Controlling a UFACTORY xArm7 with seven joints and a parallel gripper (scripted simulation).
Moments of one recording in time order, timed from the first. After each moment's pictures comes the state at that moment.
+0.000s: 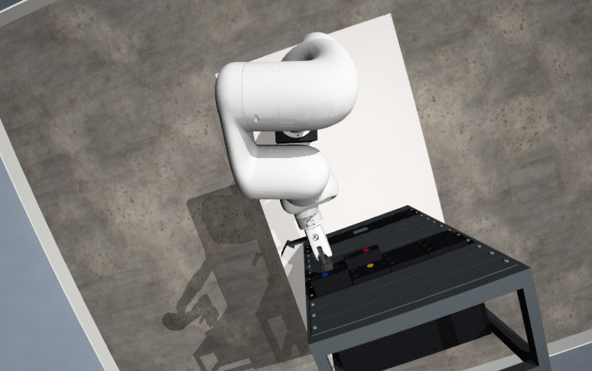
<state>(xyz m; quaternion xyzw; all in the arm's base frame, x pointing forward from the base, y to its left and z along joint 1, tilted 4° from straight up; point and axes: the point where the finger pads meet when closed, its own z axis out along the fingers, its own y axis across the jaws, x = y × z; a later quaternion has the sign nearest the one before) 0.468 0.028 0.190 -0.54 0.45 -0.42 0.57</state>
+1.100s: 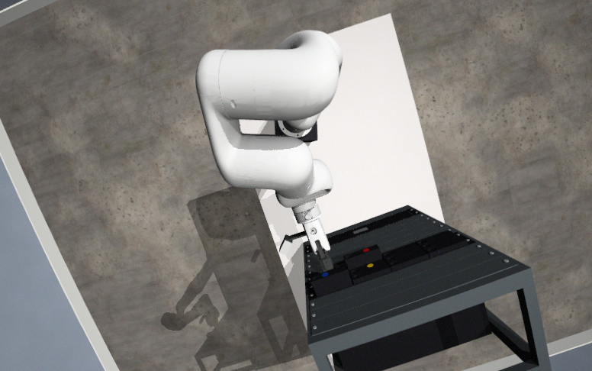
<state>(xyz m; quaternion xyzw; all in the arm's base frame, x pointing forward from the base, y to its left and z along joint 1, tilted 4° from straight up) 0.450 0.025 0.191 -0.53 0.45 -0.43 0.58</state>
